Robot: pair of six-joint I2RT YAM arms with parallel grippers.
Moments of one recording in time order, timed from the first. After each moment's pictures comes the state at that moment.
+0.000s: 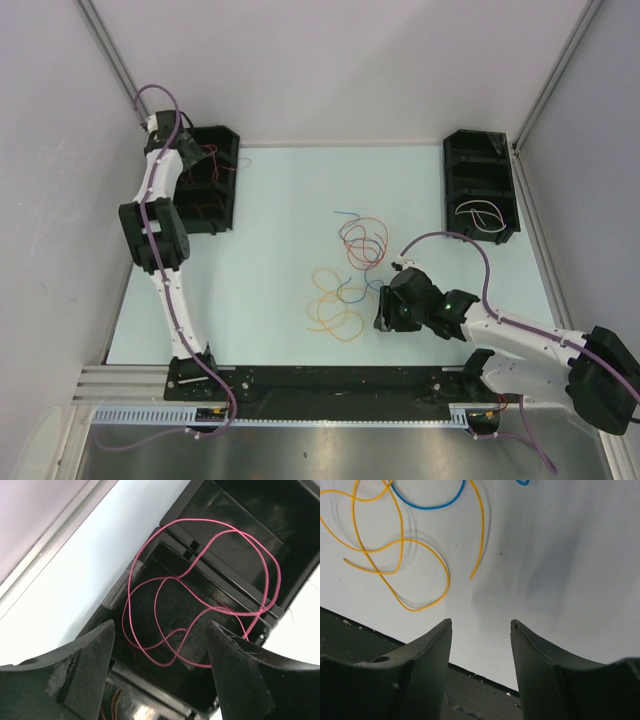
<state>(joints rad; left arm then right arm) 0.16 2.31 2.11 -0.58 -0.28 -0.47 0.87 1.05 0.51 -0.41 0.03 0.78</state>
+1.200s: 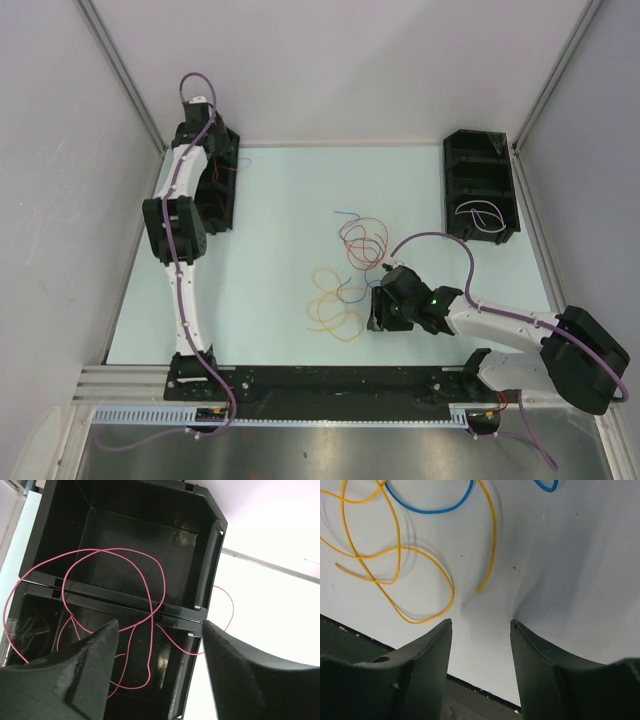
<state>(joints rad) 0.05 2.44 2.28 -0.48 -0.16 -0.20 0.87 1.20 0.51 -0.31 -0.02 0.78</state>
